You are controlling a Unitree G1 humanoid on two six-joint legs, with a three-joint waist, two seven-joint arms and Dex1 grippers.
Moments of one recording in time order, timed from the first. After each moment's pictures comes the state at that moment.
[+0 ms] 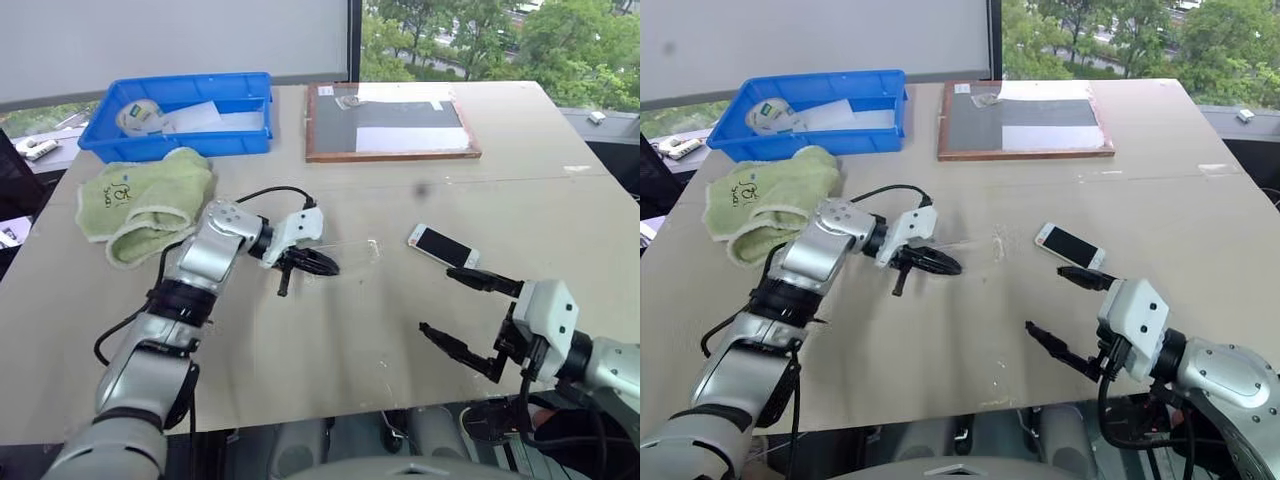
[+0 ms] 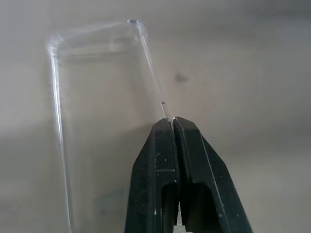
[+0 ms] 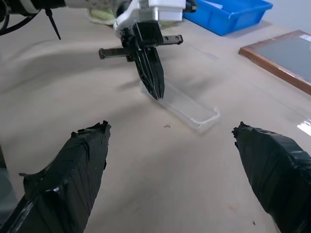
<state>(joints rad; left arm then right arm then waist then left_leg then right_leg) -0.67 0.62 -0.25 0.20 -0.06 0.32 -1.49 0.27 -0.73 -0.15 -0.90 0.55 0.43 0.67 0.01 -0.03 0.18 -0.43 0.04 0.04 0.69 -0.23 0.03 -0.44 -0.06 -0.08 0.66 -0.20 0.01</state>
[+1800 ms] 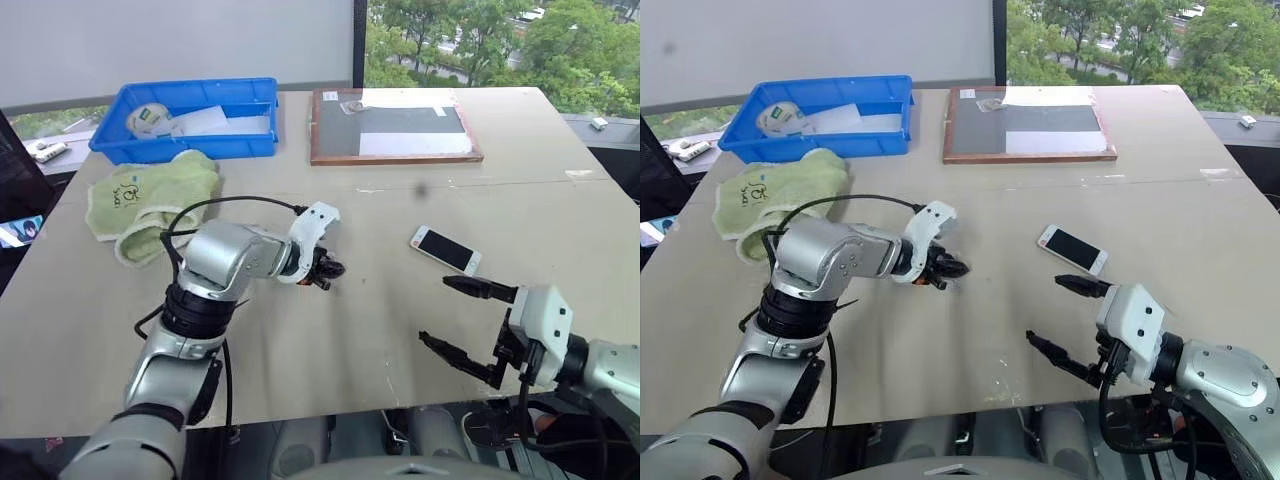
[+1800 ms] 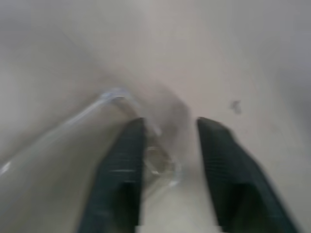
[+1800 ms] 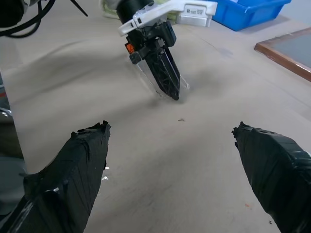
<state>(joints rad) -0.75 0.51 -0.28 -0.18 -0.42 1.52 -0.52 0.31 -0.74 -0.14 -0.89 0.53 0.43 0.71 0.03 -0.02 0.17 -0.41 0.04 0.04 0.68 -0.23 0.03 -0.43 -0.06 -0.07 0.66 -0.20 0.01</state>
